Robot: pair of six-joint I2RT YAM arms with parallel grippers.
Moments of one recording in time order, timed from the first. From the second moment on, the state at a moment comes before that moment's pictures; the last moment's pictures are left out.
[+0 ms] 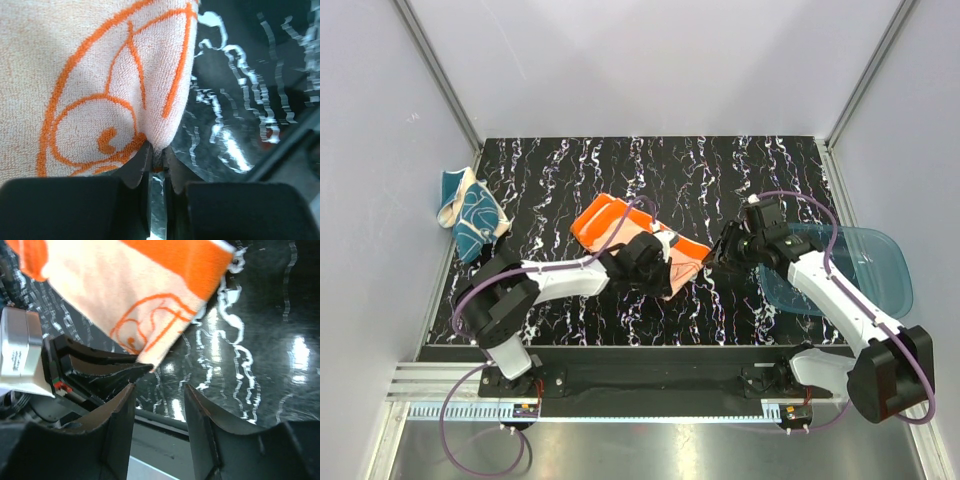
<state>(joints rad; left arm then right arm) -0.92 1.69 0.92 -0.06 0.15 -0.49 0.37 1.18 0.89 -0.62 -0.23 0.75</state>
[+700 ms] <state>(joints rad) -0.60 1.65 0.65 0.29 0.63 -1.10 0.42 1.33 0.86 -0.37 -0.35 0.81</state>
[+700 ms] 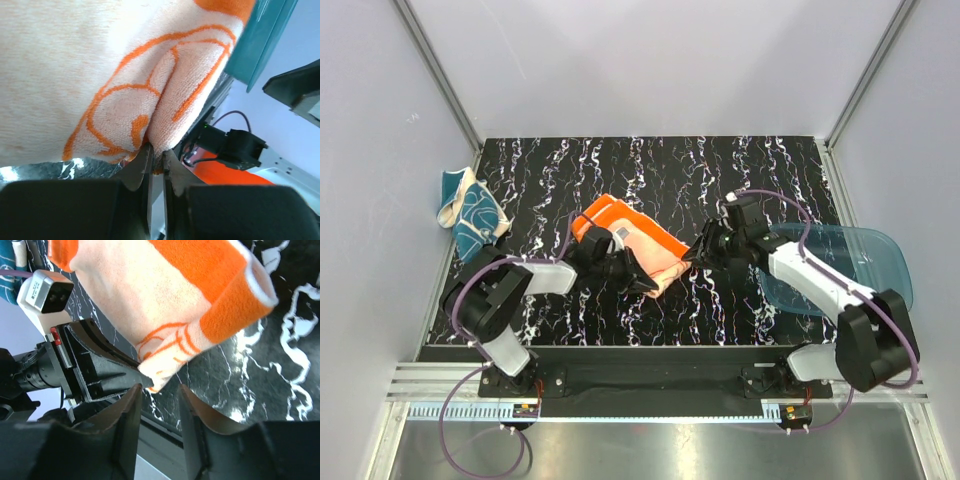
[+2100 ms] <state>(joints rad) -0.43 1.83 0.48 0.69 0.83 -1.33 0.44 1.89 0.87 0.33 -0.51 0.79</state>
